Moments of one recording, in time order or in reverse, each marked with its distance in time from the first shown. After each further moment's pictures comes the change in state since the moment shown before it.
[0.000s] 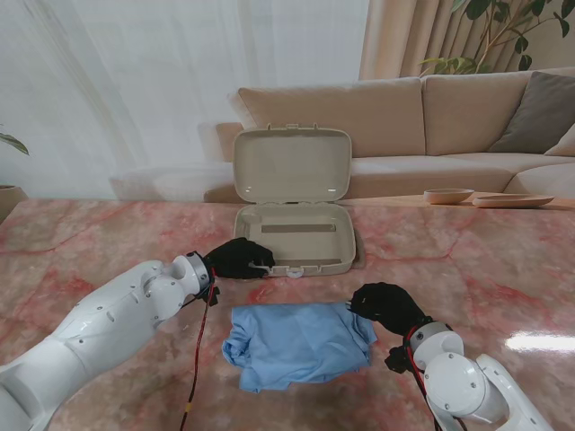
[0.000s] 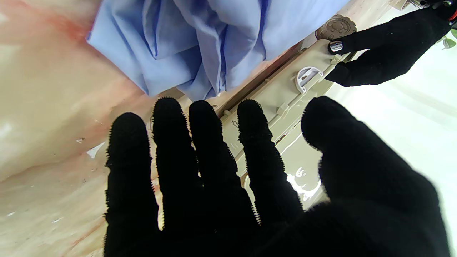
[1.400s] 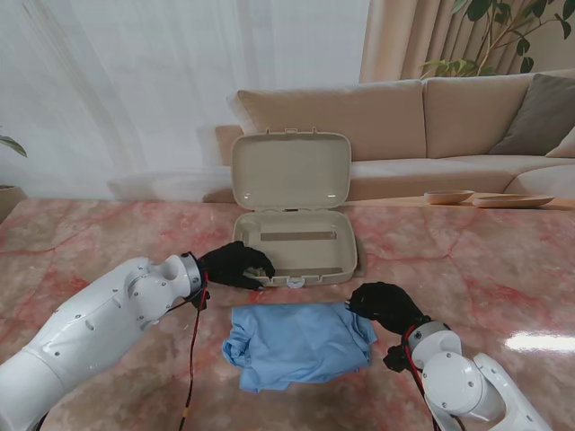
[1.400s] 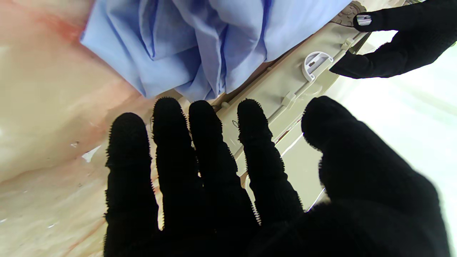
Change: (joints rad) left arm 0.081 0.083 -0.102 -0.206 0.060 0.026 -0.177; right arm 0.015 -0.002 -0.011 0.022 0.003 -0.013 -0.008; left_hand -0.100 0.007 -0.114 0.011 -0.084 -0.096 -0.164 0.000 -0.169 0.008 0.022 -0.192 -0.094 0.016 -0.110 -0.085 -0.085 0.005 -0.077 0.000; right_hand -0.001 0.000 0.000 0.000 0.000 0.000 0.023 -0.025 0.000 0.000 0.000 0.000 0.000 0.000 0.000 0.000 0.000 0.001 0.000 0.000
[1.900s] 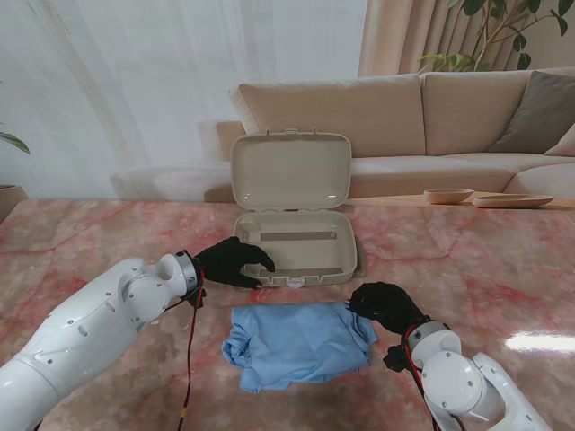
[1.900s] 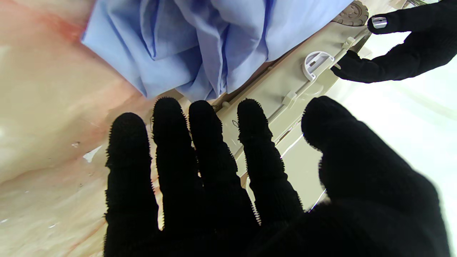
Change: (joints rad) left arm 0.048 0.013 -0.073 -0.067 0.053 0.022 -0.005; right arm 0.002 0.000 -0.001 0.002 0.000 0.003 0.000; left_hand -0.101 0.006 0.044 0.033 -0.051 -0.001 -0.150 0.010 -0.054 0.014 -0.035 -0.009 -0.039 0.000 -0.010 -0.011 -0.024 0.001 -0.028 0.000; right_hand 0.000 0.000 0.000 0.000 0.000 0.000 0.002 -0.005 0.000 0.000 0.000 0.000 0.000 0.000 0.000 0.000 0.000 0.000 0.000 0.000
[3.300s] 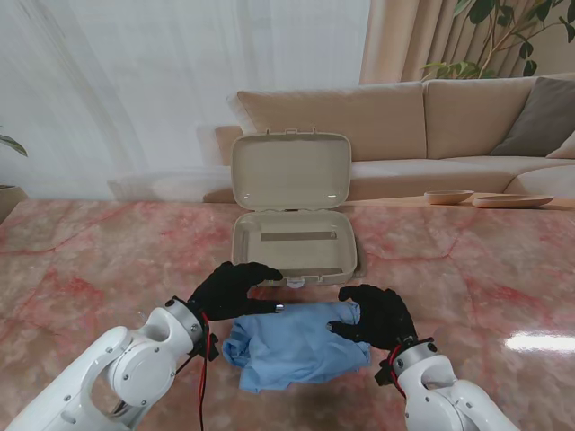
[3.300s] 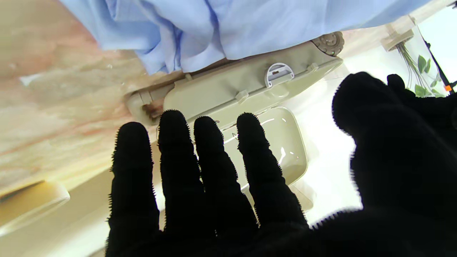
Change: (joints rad) left arm 0.561 0.013 -0.280 -0.722 0.031 0.468 -0.032; right arm -0.110 0.003 -0.062 -0.106 -0.408 -0.088 -0.212; left_hand -0.060 0.131 -0.310 0.020 0.026 0.116 -0.212 -0.034 -0.010 0.067 -0.064 -0.013 0.002 0.086 -0.002 0.025 0.023 0.034 -0.002 0.116; right_hand -0.145 -0.198 0.086 -0.050 -0.093 0.037 -0.187 0.068 -0.166 0.000 -0.050 -0.013 -0.107 -0.020 -0.070 -0.001 -0.097 -0.024 -0.127 0.001
